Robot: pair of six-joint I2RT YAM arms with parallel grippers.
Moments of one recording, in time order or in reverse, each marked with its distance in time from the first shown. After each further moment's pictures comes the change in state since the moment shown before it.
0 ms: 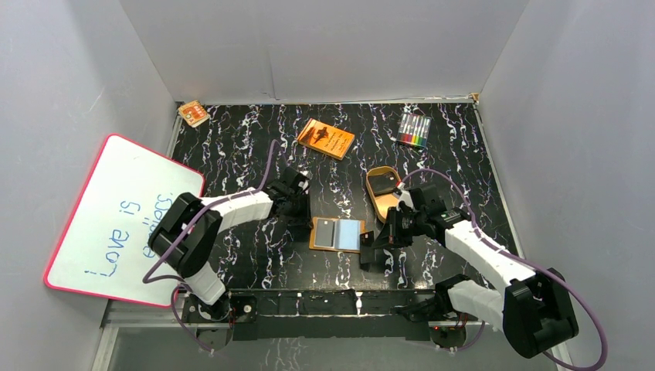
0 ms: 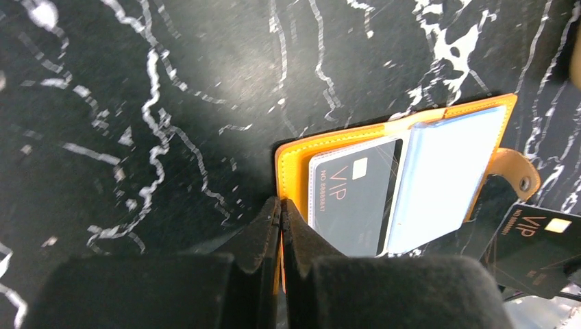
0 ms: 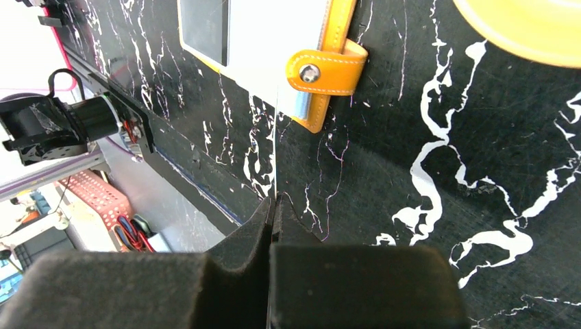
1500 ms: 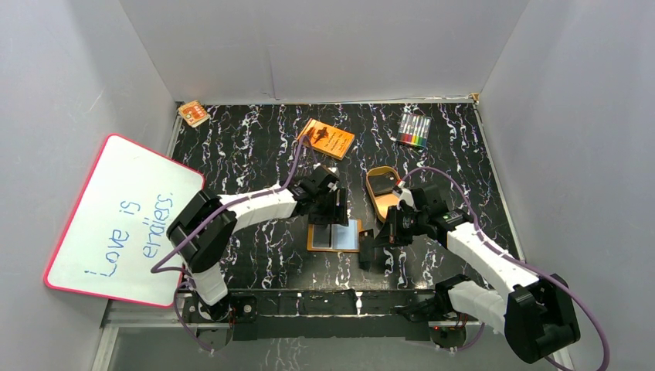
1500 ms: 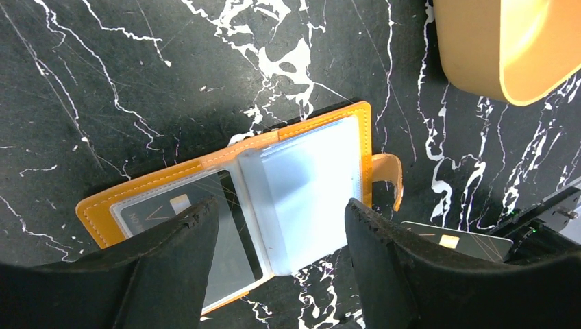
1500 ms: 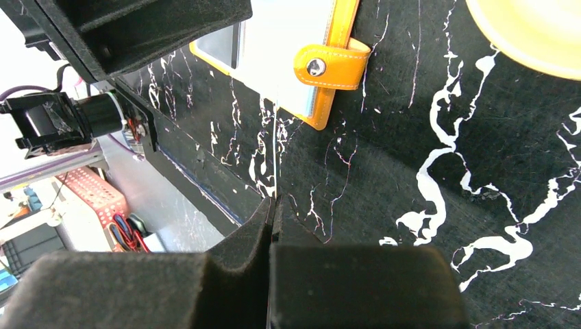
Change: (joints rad) left arm -0.184 0.091 0.204 -0.046 -0.064 -0.094; right arm 0.000 -0.028 -0.001 0.011 -0.014 -0.015
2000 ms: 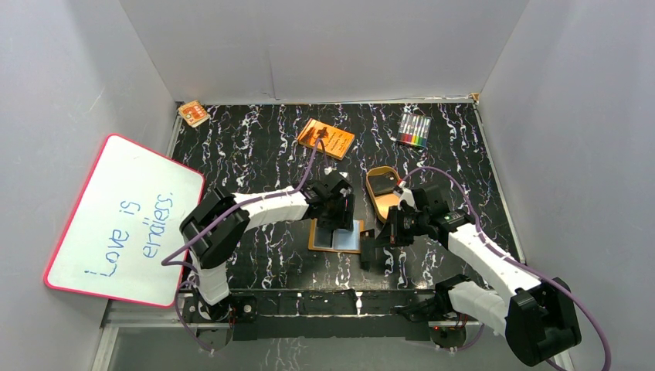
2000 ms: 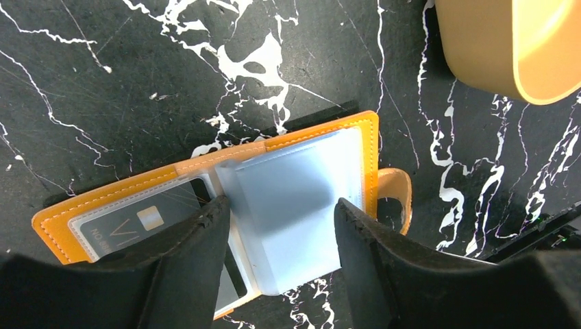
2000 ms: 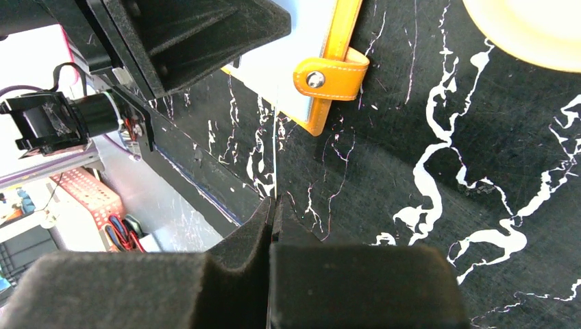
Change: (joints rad) left arm -0.070 0.080 0.061 -0.018 -0.061 -0.002; right arm 0.000 -0.023 0.004 -0.022 0.014 -0.009
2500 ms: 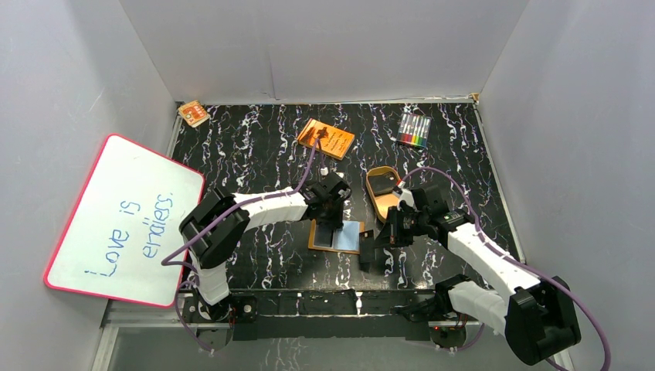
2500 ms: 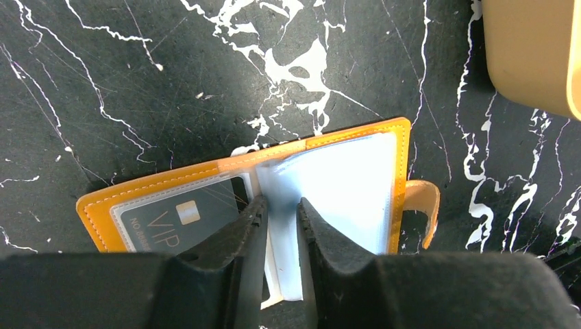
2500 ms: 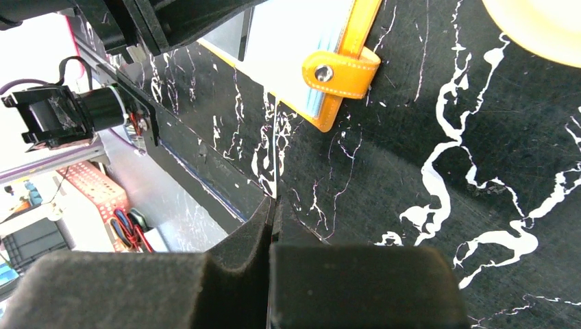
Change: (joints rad) left arm 0.000 0.001 -0.019 -0.009 -0.062 -0.001; right arm 0.000 0.005 0.000 -0.001 -0.020 0.000
